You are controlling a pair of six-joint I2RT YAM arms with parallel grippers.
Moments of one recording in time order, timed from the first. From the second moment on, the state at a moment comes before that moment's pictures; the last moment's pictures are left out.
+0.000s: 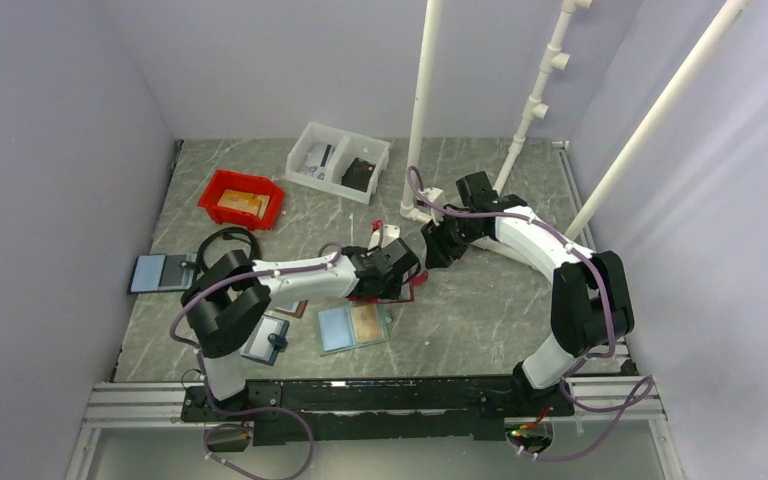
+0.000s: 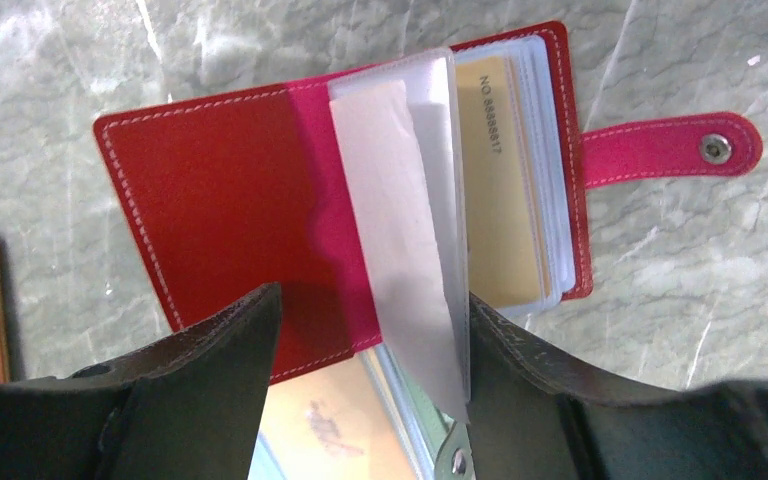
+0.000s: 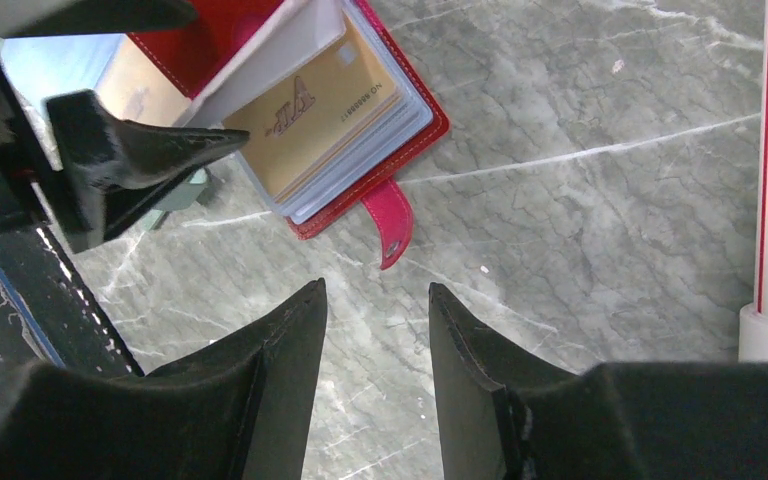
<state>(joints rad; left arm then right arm) -1.00 1.82 1.21 -0.50 -0.44 -0.74 0.33 1.60 1.13 -0.65 -0.58 -0.41</state>
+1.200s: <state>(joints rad) -0.91 1.54 0.88 -0.31 -0.39 -0.67 0.42 1.66 1.13 -0.67 -0.70 -0.43</state>
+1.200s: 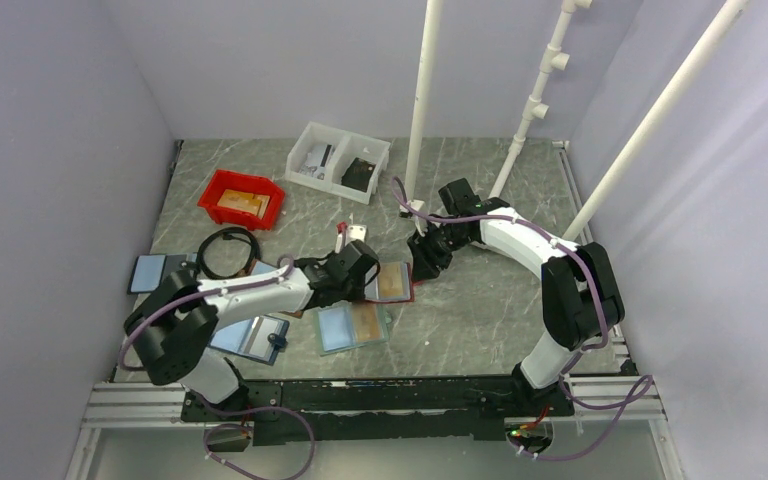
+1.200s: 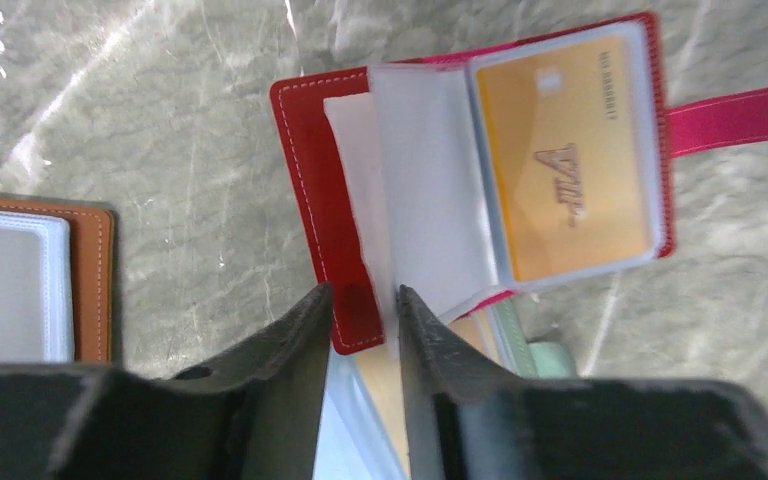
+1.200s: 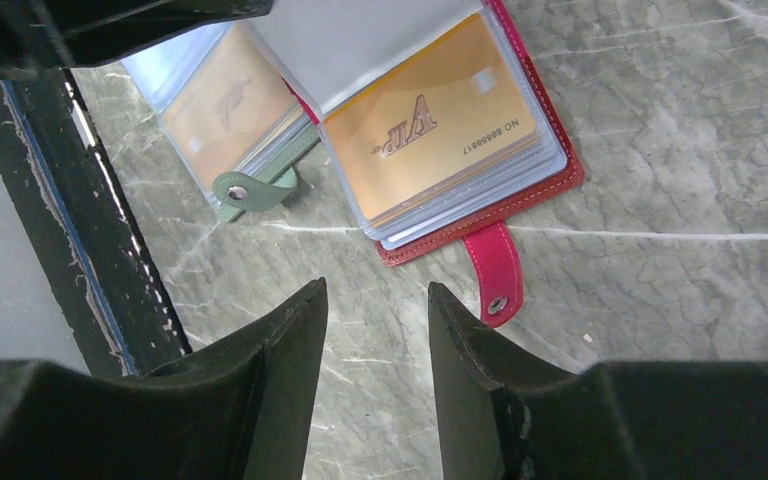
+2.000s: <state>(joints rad) -0.86 1.01 0.69 0.00 0.02 -0.70 0.42 1.66 1.14 -0.71 -0.73 -0.47</state>
